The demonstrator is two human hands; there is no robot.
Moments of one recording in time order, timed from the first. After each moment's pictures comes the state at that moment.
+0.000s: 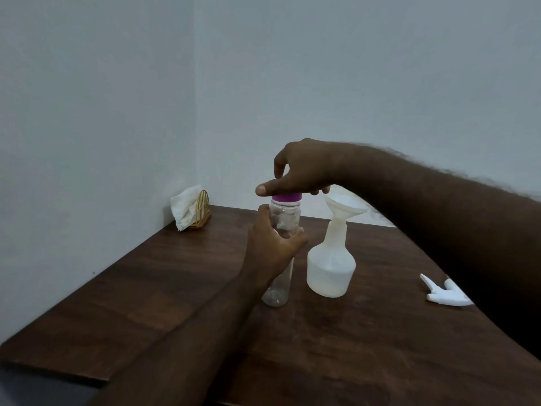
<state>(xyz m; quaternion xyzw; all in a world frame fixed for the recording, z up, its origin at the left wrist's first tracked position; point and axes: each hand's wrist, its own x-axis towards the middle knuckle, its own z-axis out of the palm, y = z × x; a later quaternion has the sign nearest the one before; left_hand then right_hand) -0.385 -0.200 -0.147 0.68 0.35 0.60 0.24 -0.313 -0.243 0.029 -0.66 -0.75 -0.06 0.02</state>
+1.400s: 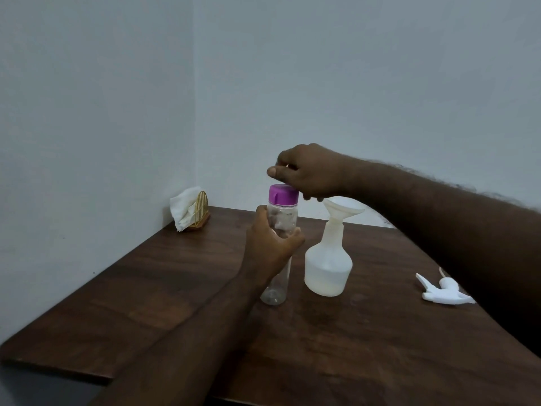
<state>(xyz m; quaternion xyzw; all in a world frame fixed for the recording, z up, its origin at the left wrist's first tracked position) -0.384 -0.200 -0.146 0.67 0.34 0.60 0.26 -0.295 -0.242 0.015 -0.60 -0.78 -0.05 0.16</state>
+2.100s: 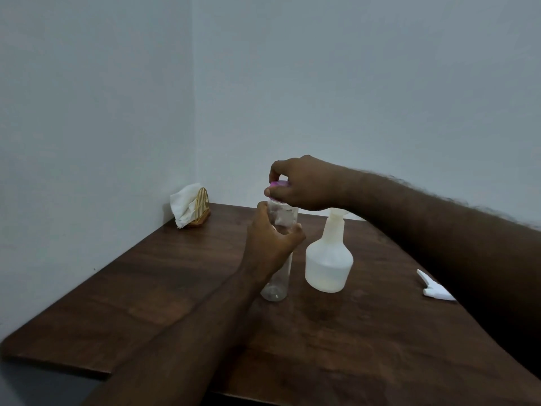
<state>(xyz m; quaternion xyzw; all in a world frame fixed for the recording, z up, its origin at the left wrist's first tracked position) -0.385 -0.198 -0.147 0.67 0.32 0.61 0.26 -0.302 -0.246 -0.005 -0.60 -0.79 -0.07 0.12</state>
